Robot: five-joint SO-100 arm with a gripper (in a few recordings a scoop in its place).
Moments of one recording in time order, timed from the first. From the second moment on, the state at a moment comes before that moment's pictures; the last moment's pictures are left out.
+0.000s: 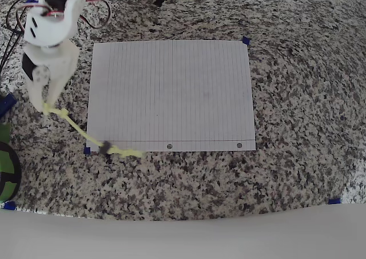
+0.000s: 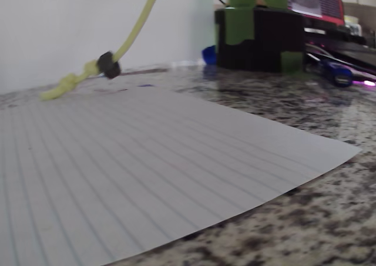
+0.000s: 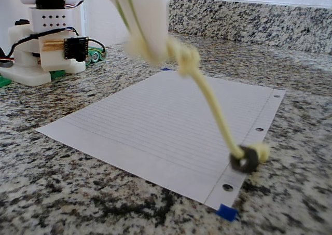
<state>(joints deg) 30.5 86.8 86.4 44.8 -106.1</state>
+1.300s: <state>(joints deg) 28.9 147.0 150.7 11.7 17.5</state>
